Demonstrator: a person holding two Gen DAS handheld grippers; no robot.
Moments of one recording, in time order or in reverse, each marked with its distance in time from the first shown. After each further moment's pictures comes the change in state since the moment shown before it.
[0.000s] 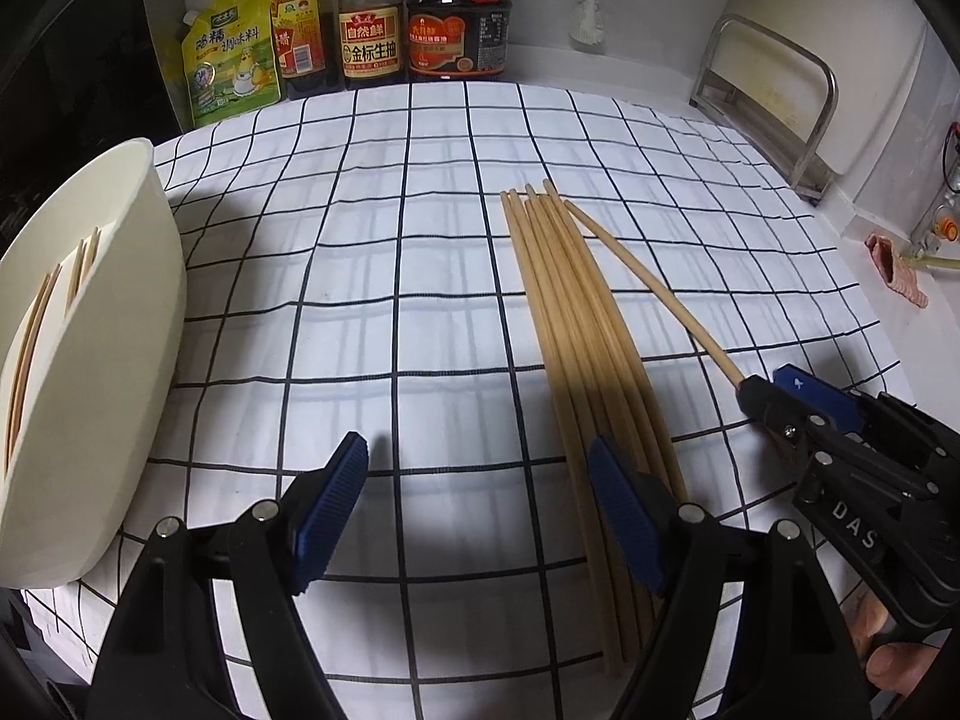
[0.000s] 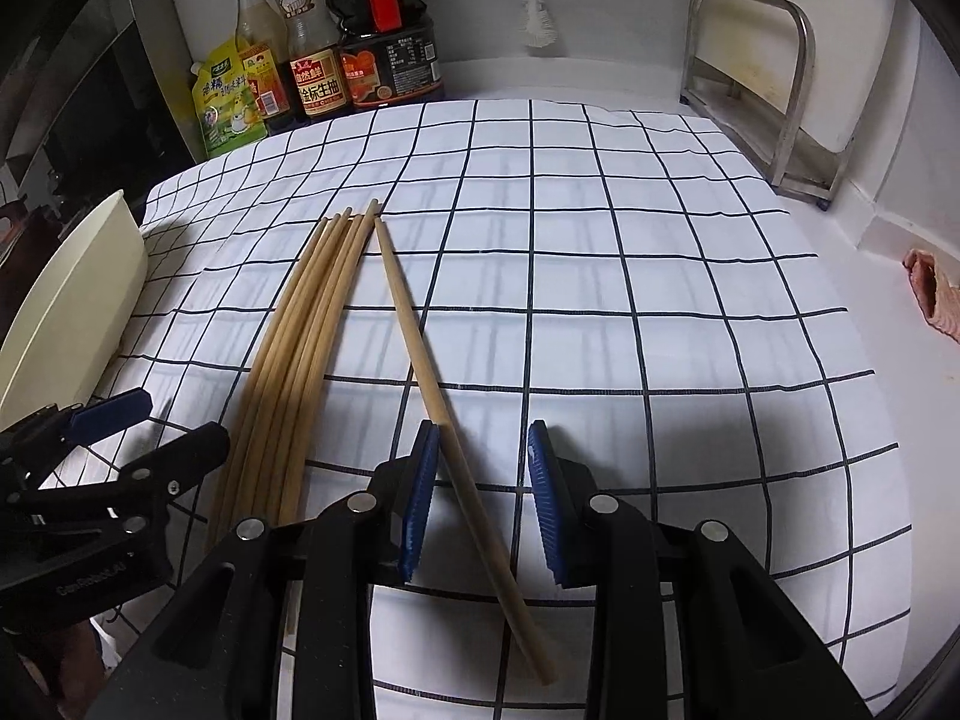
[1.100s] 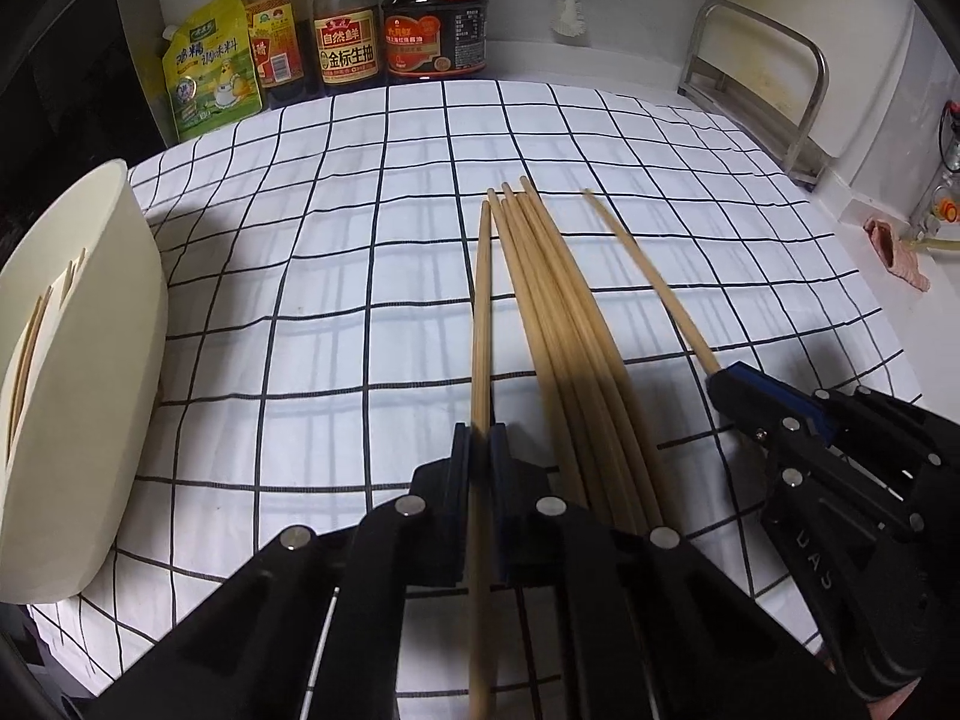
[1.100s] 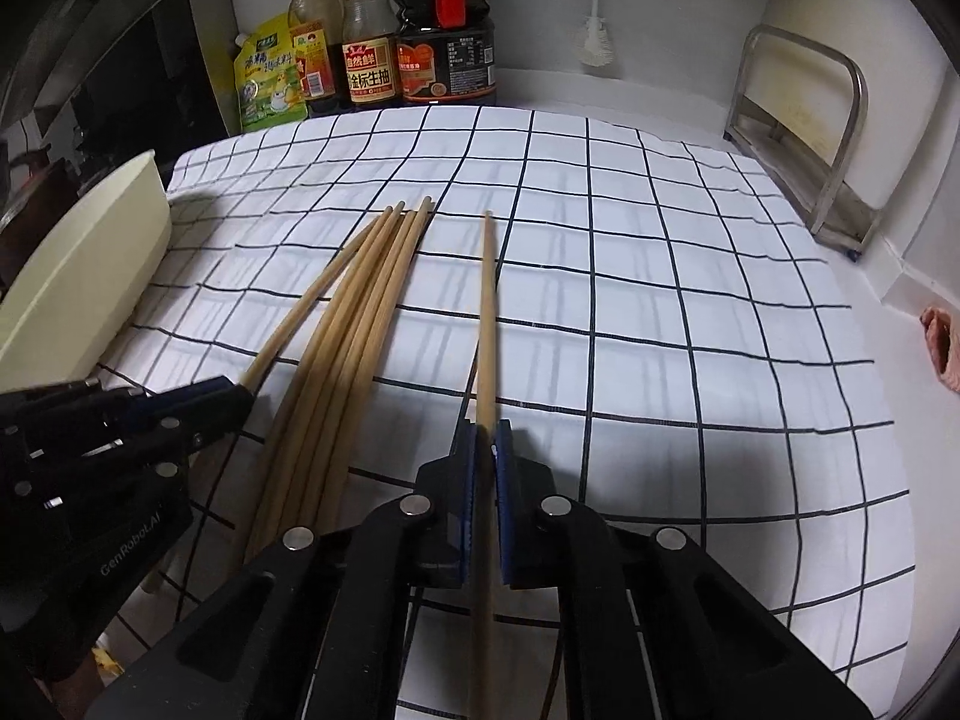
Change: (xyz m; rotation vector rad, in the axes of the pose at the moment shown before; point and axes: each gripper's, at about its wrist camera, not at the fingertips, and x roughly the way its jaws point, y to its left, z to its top) left arm 0.003 -0.009 0.004 0.032 0.001 -0.010; right arm 0.005 0.020 0.002 -0.074 -0.019 0.040
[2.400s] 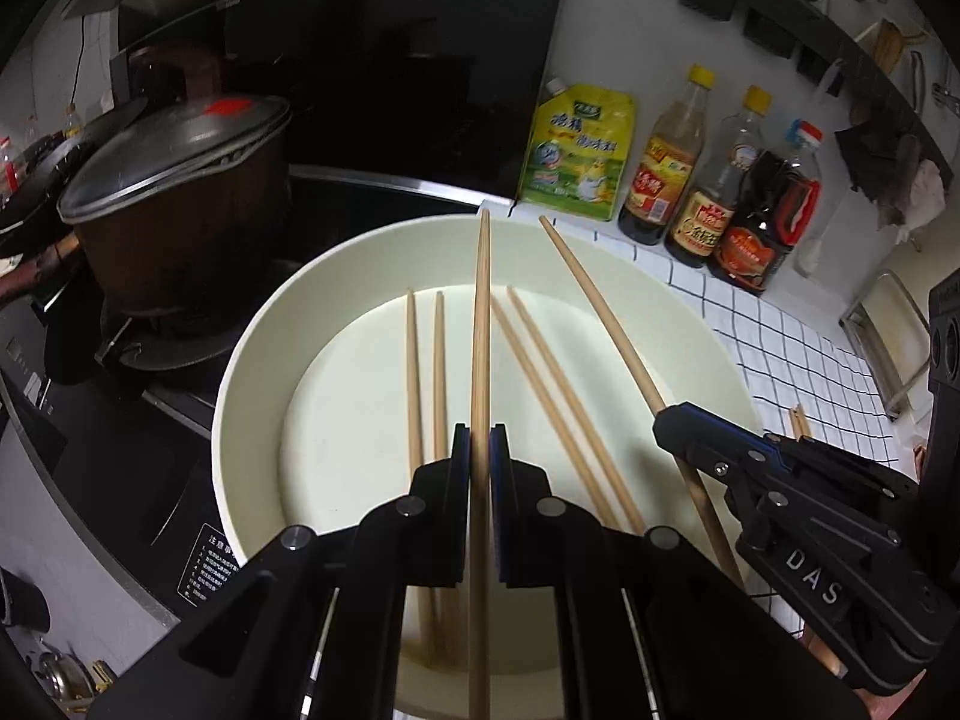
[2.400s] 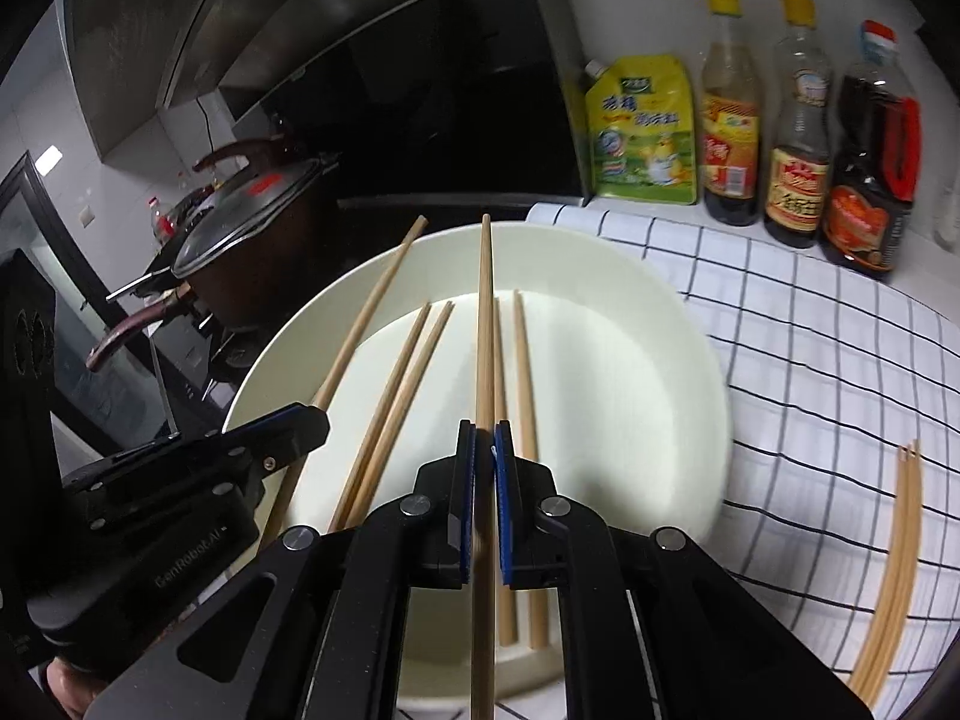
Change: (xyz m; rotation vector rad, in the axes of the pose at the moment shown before) left arm -0.113 0.284 -0.016 -0.375 -0.188 0.127; right arm 0.000 0.296 0.101 -0.202 -0.013 0.410
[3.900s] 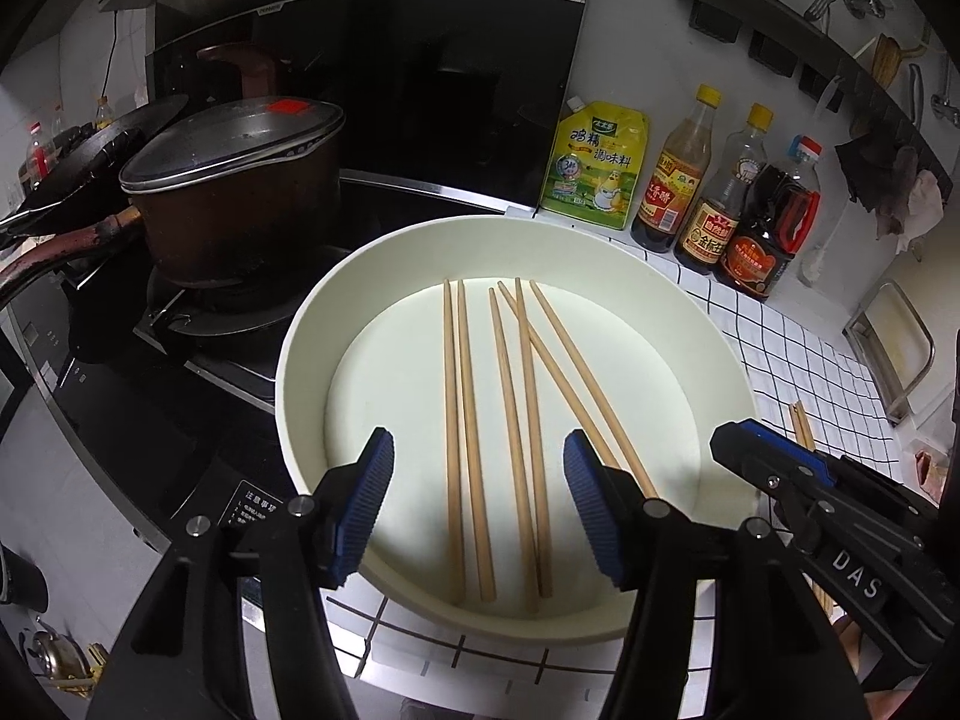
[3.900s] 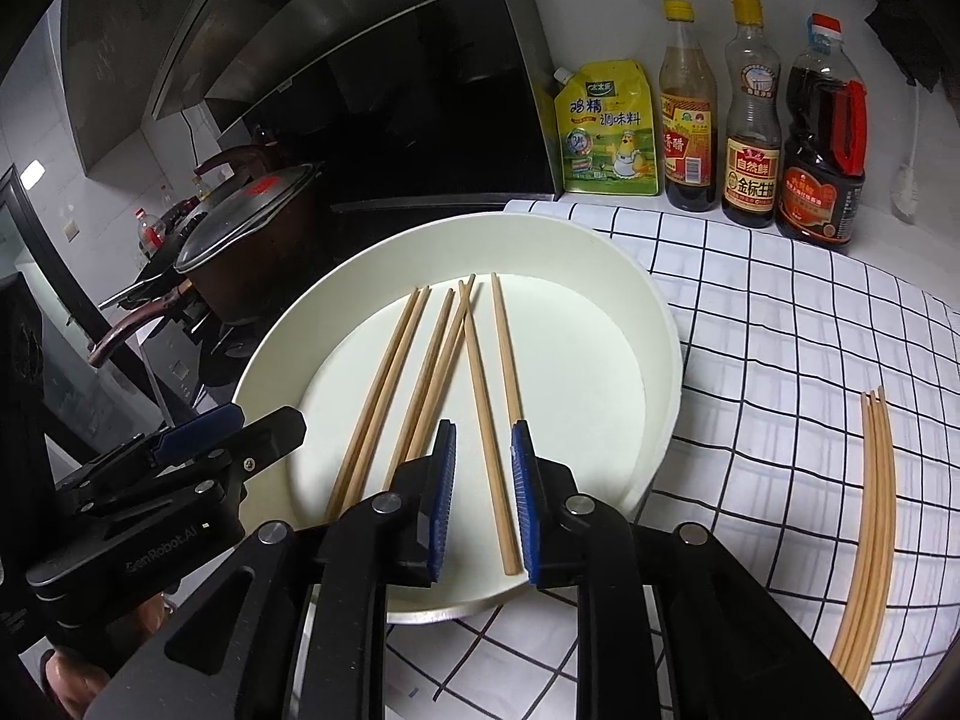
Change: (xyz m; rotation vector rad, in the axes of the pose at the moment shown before) left arm -0.039 0.007 -0.025 -0.028 -0.047 0.035; right arm -0.048 -0.005 -0.034 0.049 -0.051 -0.057
